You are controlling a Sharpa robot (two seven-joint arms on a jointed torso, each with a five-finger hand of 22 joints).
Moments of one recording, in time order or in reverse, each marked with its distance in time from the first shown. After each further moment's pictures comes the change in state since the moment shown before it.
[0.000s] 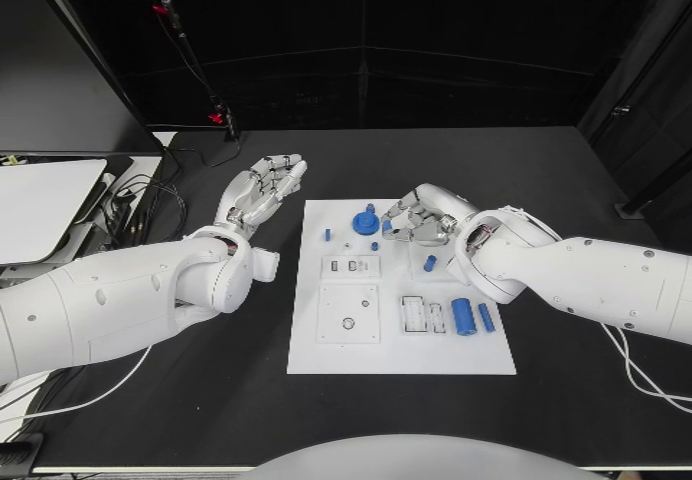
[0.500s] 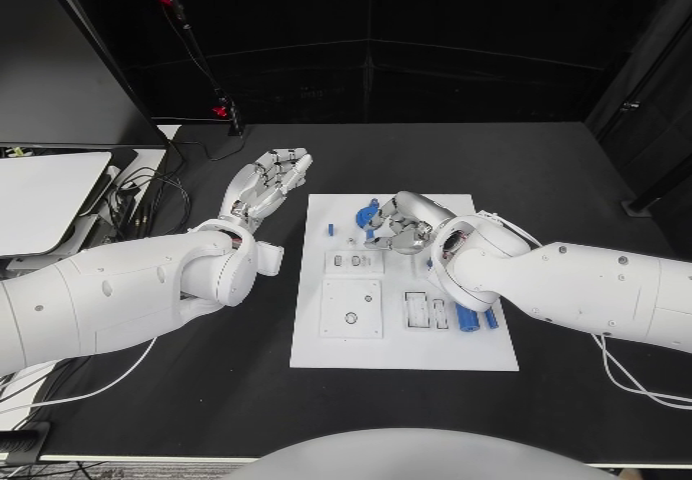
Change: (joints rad) left arm 0.000 0.000 0.000 0.001 0.000 0.000 0.000; left_hand 0.000 0.000 0.000 0.000 0.000 0.000 0.000 0.000 0.000 0.000 0.000 0.000 0.000 0.000 0.000 0.000 0.000 0.000 0.000 0.000 0.000 0.001; right arm -0.014 0.080 -0.001 0.043 -0.071 0.001 -0.188; right_hand -0.003 -0.006 -0.004 -0.002 0.004 0.005 0.005 0.000 0.000 0.000 0.007 0.000 0.000 0.000 0.007 0.000 0.001 0.000 0.000 0.000 0.000 0.000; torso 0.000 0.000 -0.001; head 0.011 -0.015
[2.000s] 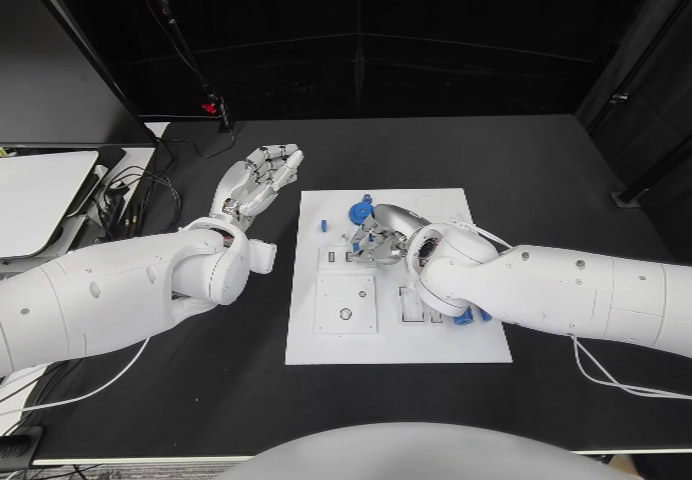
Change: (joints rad) left arm 0.000 0.000 0.000 0.000 0.000 0.000 0.000; left_hand 0.004 0.004 -0.003 -0.003 0.000 0.000 0.000 0.000 0.000 0.000 0.000 0.000 0.000 0.000 0.000 0.000 0.000 0.000 0.000 0.000 0.000 0.000; right arm -0.038 0.068 0.000 -0.033 -0.067 0.043 -0.121; right_hand -0.001 -0.007 -0.007 -0.004 0.014 0.011 0.010 -0.022 -0.006 0.000 0.007 0.000 0.000 0.000 0.007 0.000 0.000 0.000 -0.001 0.006 0.000 0.000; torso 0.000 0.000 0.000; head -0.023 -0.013
